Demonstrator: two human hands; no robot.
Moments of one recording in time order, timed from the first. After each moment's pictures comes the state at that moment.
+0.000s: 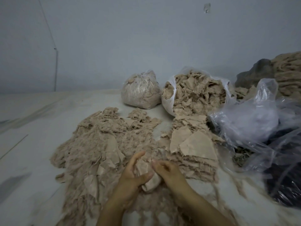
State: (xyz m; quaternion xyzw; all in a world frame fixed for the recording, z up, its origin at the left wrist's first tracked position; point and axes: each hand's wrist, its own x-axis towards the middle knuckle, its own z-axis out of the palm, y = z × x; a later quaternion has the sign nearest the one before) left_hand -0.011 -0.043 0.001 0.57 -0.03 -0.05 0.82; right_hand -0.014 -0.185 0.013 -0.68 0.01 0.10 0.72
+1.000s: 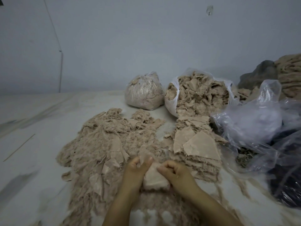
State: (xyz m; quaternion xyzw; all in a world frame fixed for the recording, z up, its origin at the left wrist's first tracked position) left_hand -0.009 -0.051 0.014 0.64 0.06 0.03 0.77; right_hand -0.019 -0.198 0.017 -0.76 -0.10 0.02 0.65
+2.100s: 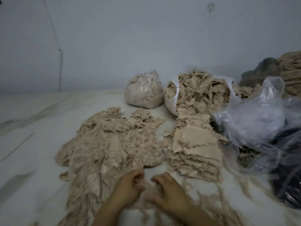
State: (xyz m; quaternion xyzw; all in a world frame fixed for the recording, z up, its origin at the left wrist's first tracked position) left_hand -0.002 -0.018 -0.028 0.91 -0.03 -0.01 0.42; right_hand -0.013 -0.192 -0.045 -0.93 -0.21 0.01 0.31
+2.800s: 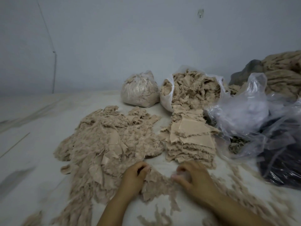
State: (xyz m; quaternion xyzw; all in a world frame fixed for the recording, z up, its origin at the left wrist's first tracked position) left_hand -0.022 -0.032 -0.033 0.87 -0.09 0.06 0.49; right_hand -0.051 -0.252 -0.030 -0.94 -0.14 -0.12 0.30
